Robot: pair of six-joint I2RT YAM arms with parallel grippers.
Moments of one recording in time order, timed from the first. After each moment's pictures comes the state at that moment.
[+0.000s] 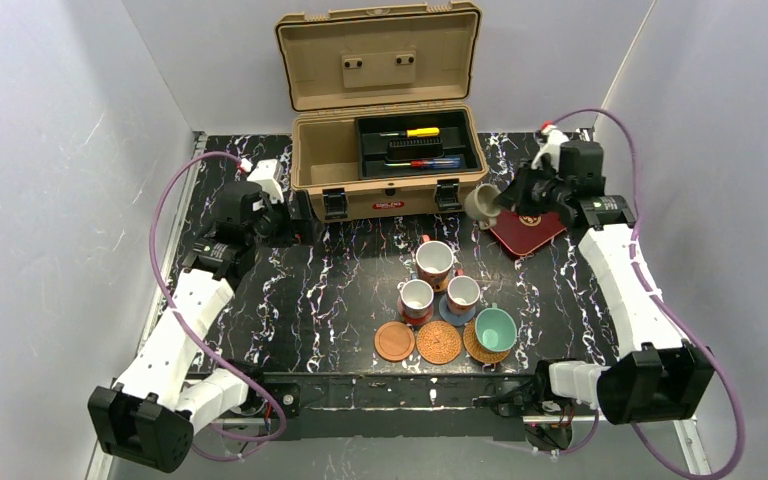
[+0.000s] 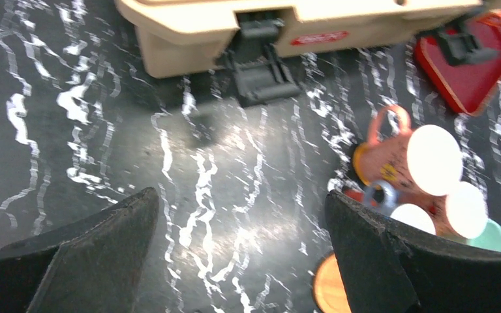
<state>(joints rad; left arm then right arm) -0.26 1.04 0.97 -0.51 0.10 -0.29 0.06 1.24 1.19 -0.59 -0.36 0.28</state>
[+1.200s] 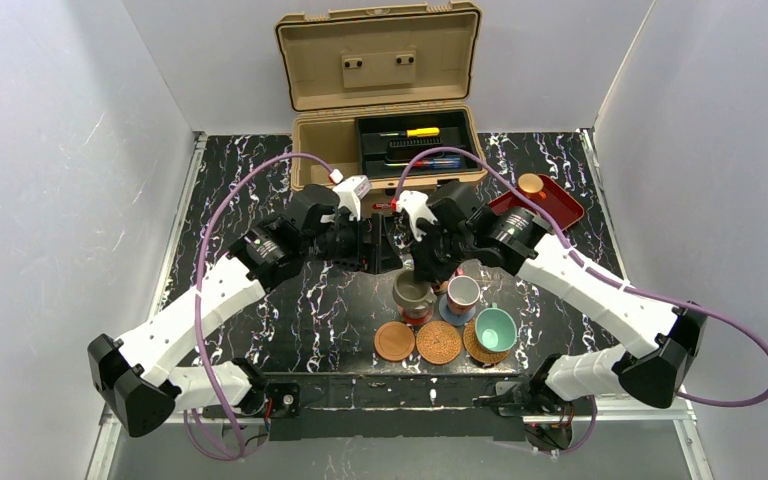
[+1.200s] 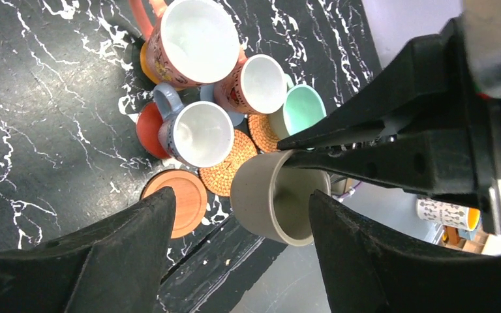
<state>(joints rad) -0.75 1.17 1.17 -0.60 0.28 -0.58 0.90 1.31 1.35 -0.92 -0.20 0.03</state>
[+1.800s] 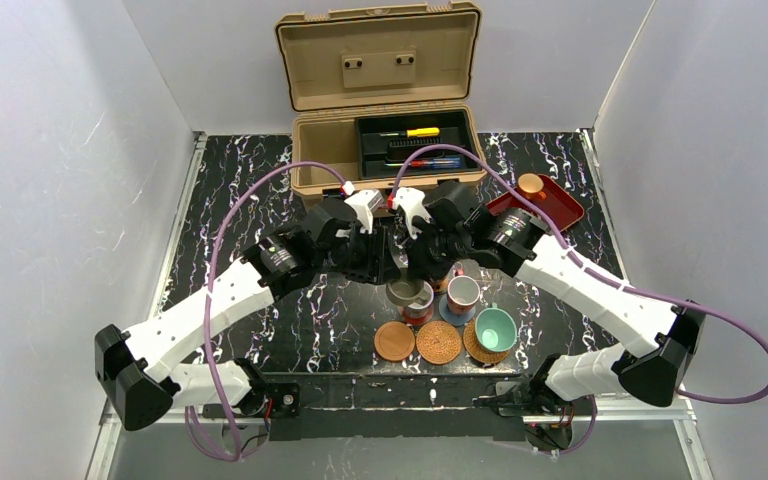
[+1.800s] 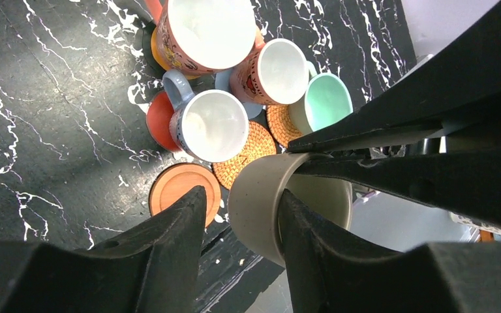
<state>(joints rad) -0.84 1.18 1.12 -0.59 0.15 -0.58 0.93 1.32 1.37 -0.88 -0.18 0.06</state>
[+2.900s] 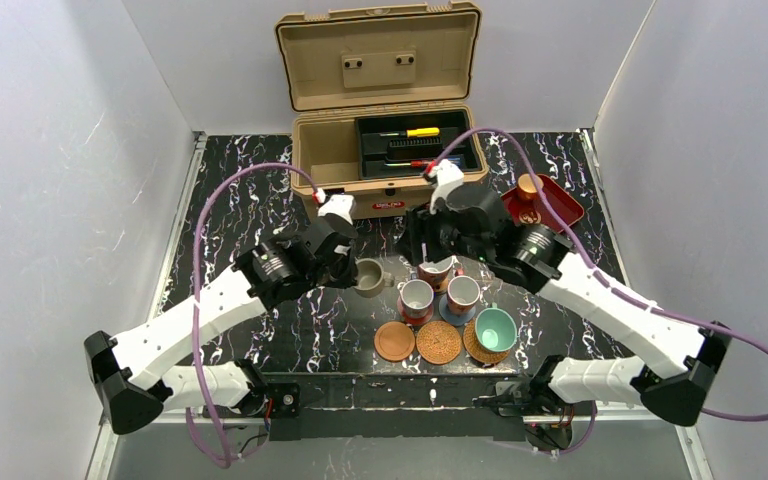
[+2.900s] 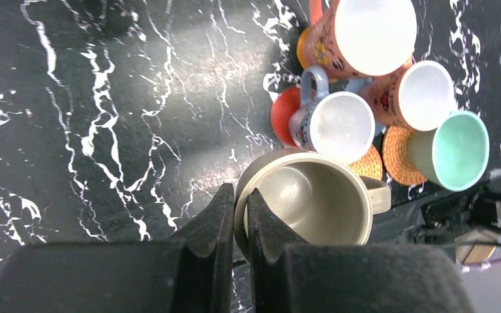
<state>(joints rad) -0.92 1.16 1.15 -0.84 -0.27 -0.62 0.94 1.22 1.29 -0.62 0.04 0.36</state>
